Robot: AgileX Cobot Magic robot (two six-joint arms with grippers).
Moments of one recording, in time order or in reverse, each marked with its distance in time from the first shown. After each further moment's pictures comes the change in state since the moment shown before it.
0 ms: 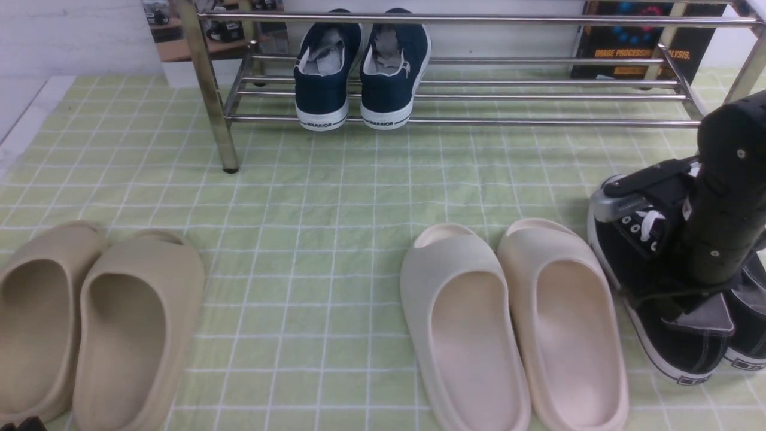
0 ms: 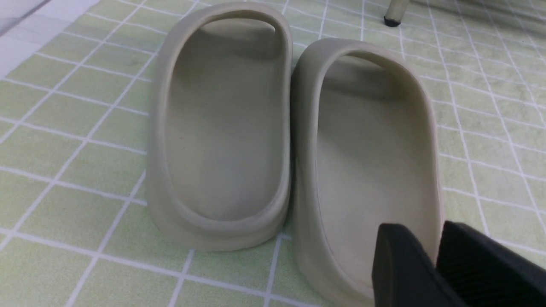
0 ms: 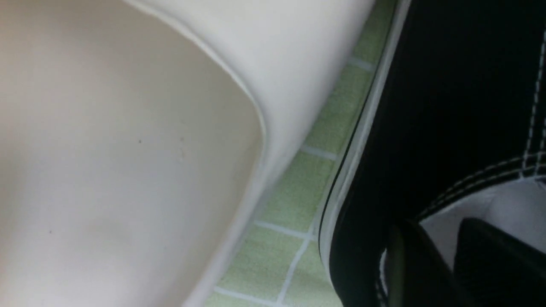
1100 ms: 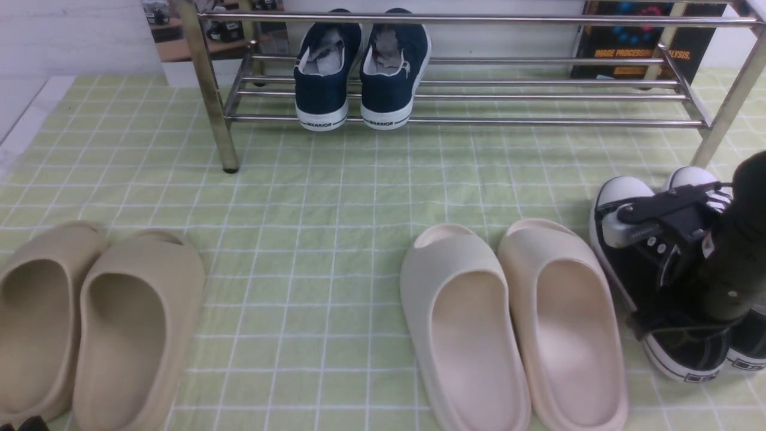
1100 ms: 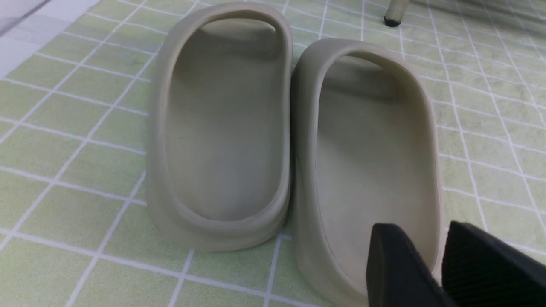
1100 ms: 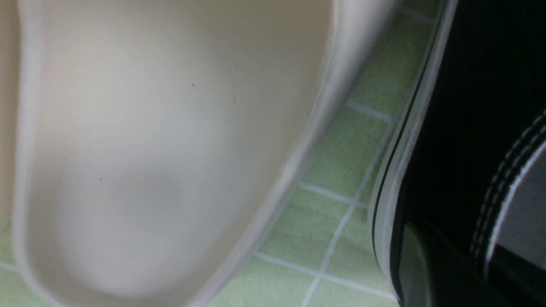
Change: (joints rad) right arm 0.005 -0.111 0.136 0.045 -0.102 -0.005; left arm 0.000 0.000 0.000 0.000 0.000 0.000
